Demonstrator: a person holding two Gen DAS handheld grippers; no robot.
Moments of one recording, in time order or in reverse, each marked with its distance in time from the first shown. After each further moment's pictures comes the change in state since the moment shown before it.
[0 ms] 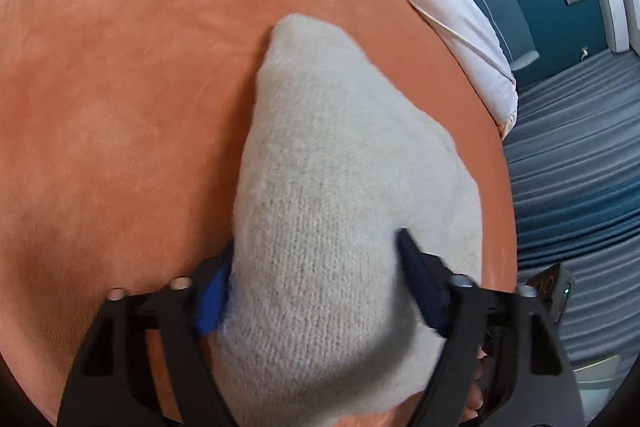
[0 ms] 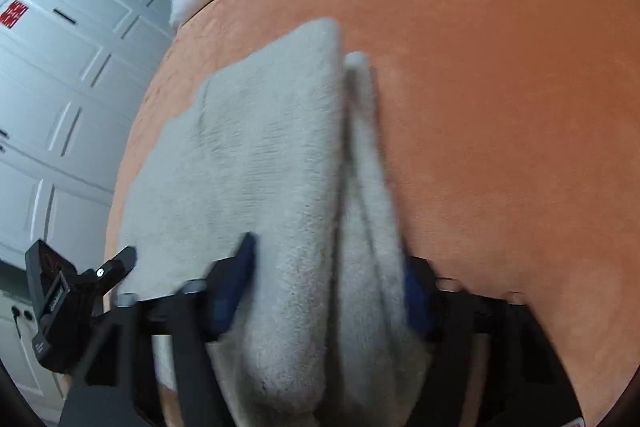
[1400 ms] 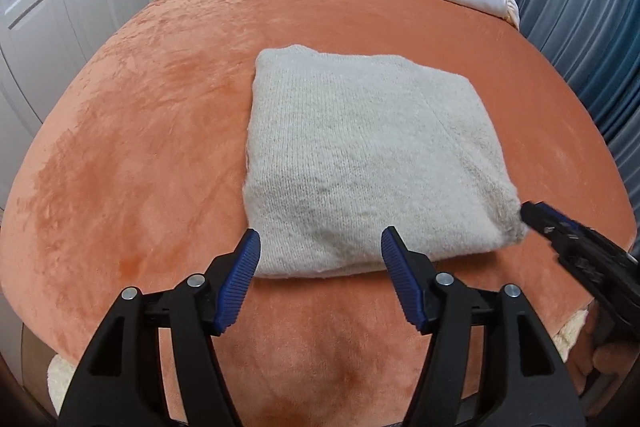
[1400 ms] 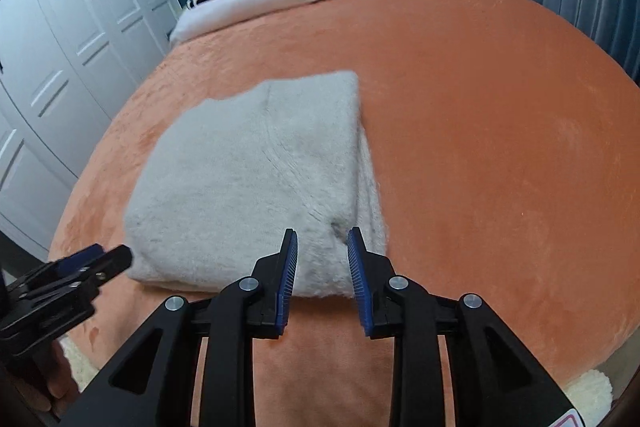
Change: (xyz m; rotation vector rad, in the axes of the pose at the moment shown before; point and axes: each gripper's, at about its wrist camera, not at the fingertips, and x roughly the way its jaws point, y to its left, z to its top) left arm -0.030 -0.116 -0.110 0.509 -0.063 0.376; right arm -0.088 -0.022 -0.066 -0.127 -0.113 -0.306
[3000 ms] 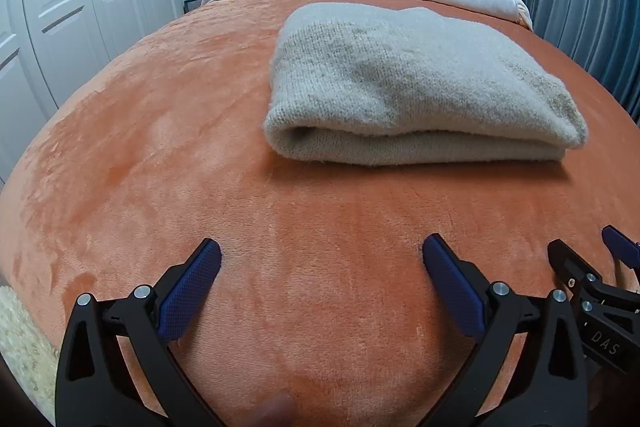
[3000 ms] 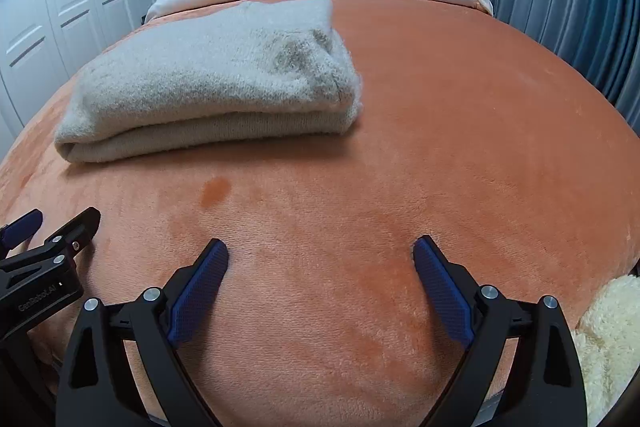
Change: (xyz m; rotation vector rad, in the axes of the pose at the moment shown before) left arm 0.039 0.005 -0.110 0.021 -0.179 0.118; right arm 0.016 0.025 -0.128 -0.061 -0.193 -0.158
